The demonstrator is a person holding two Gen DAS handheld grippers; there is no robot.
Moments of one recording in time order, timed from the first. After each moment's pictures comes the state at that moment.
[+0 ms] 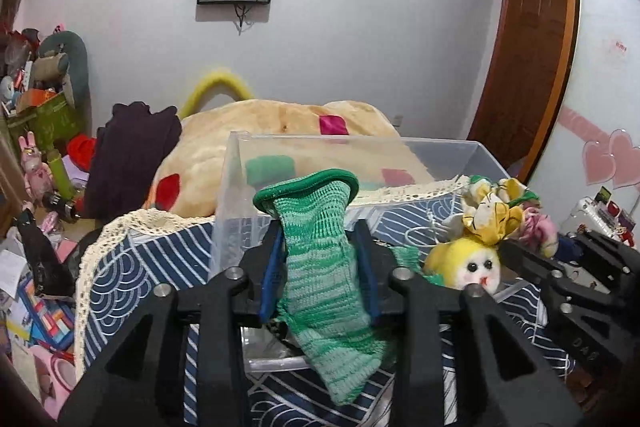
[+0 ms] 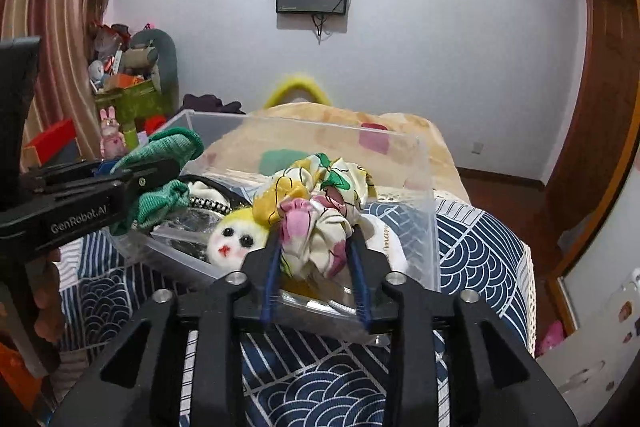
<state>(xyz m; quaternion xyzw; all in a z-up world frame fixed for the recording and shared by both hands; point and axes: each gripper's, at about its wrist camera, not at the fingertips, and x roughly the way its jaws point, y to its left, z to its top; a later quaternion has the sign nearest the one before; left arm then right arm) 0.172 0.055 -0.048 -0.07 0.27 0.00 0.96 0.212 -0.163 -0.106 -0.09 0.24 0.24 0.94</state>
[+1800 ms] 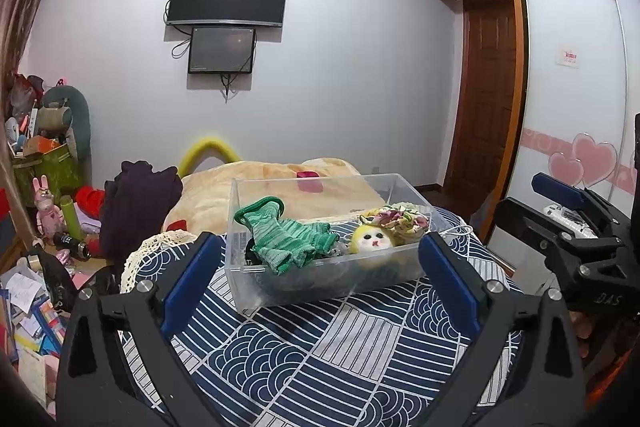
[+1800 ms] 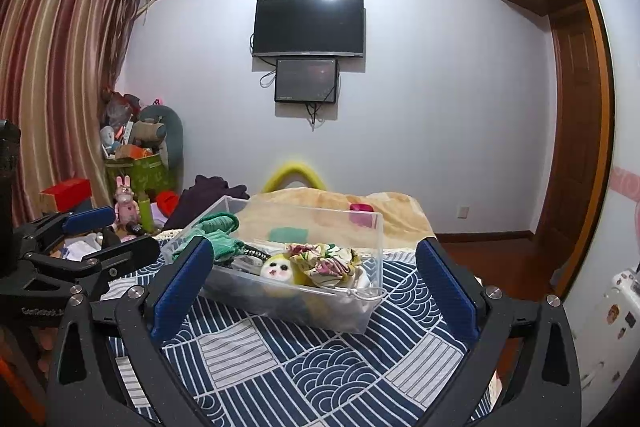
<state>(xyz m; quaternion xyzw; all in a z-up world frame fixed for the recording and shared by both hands) 0.035 0.023 -0.004 -0.04 0.16 -0.03 0.99 0.115 -0.211 -0.067 -0.04 0.08 0.24 0.97</state>
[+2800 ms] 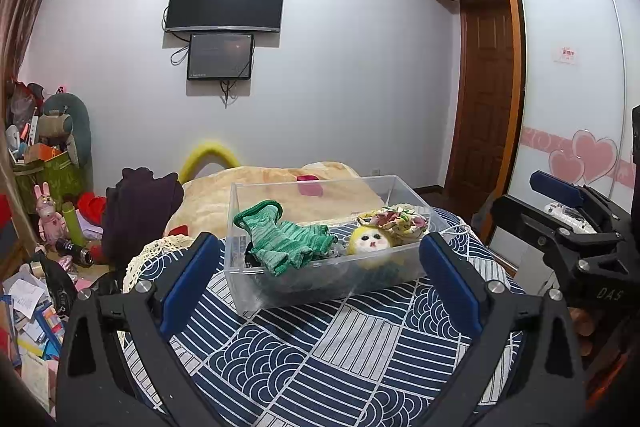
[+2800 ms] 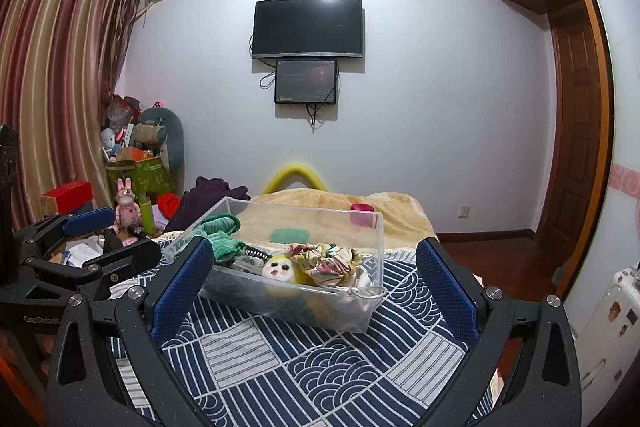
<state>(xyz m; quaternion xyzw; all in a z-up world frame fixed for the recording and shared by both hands) 0.033 0.014 -0.005 -0.03 0.15 -0.03 0.99 0.114 -0.211 -0.065 -0.04 0.08 0.24 0.97</state>
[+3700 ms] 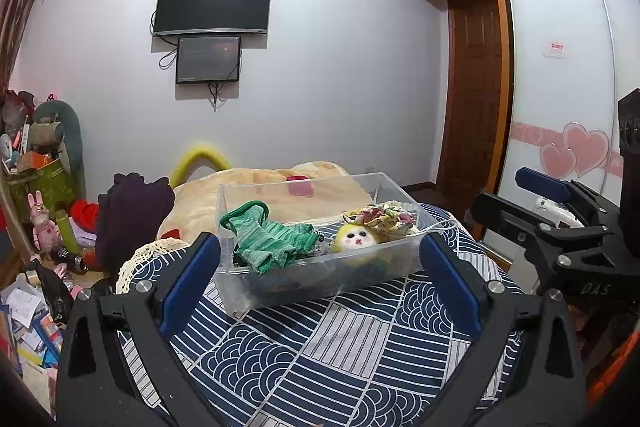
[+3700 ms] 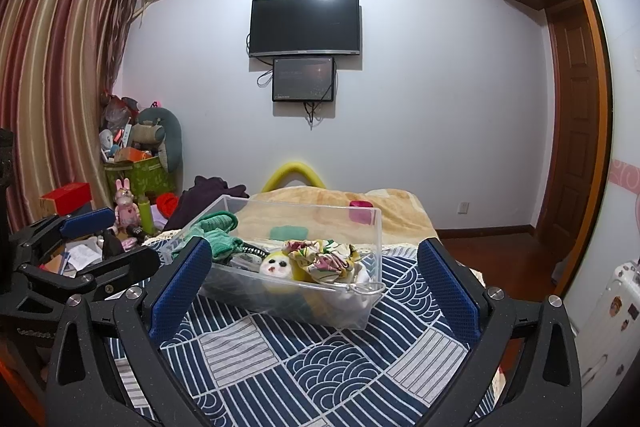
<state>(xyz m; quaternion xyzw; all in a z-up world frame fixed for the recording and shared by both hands) 0.029 0.004 -0.004 -0.02 0.15 -0.04 0.99 0.114 -0.212 -0.067 -0.04 0.09 0.23 0.97</state>
